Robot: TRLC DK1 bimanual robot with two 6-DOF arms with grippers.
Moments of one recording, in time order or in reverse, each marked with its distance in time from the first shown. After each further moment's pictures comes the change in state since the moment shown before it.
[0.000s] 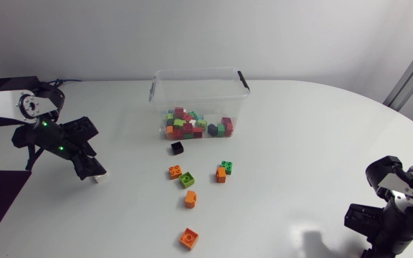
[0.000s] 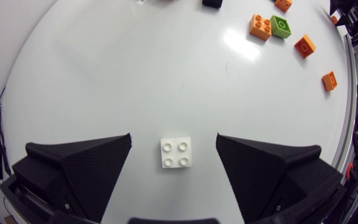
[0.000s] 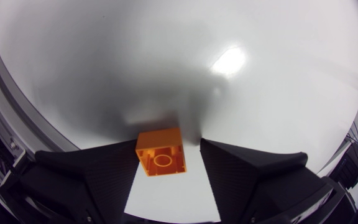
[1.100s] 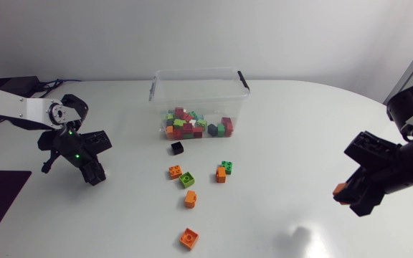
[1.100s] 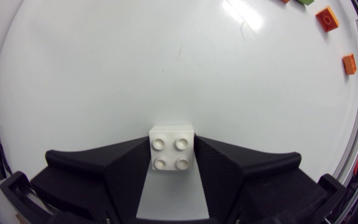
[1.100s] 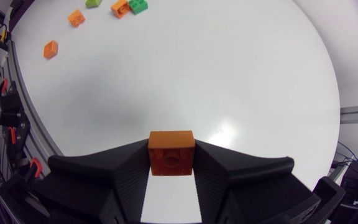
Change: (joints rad) left arm -0.072 0.148 0.035 -0.005 -0.178 -0.024; right arm 0.138 -0.164 0.365 -0.170 -0.424 0.177
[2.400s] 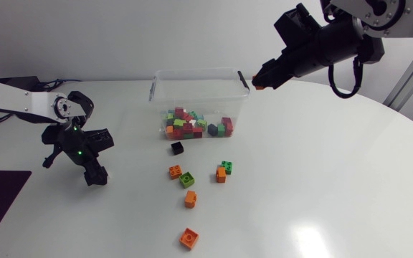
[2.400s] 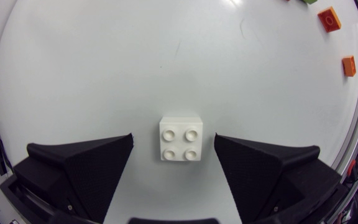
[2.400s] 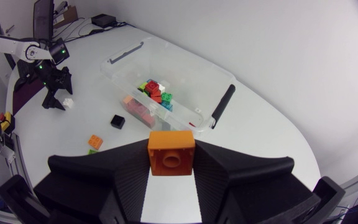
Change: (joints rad) left arm -0.029 0.022 0.058 -0.093 -0.066 -0.044; right arm 0.376 0.421 0.664 0.335 -0.080 0.425
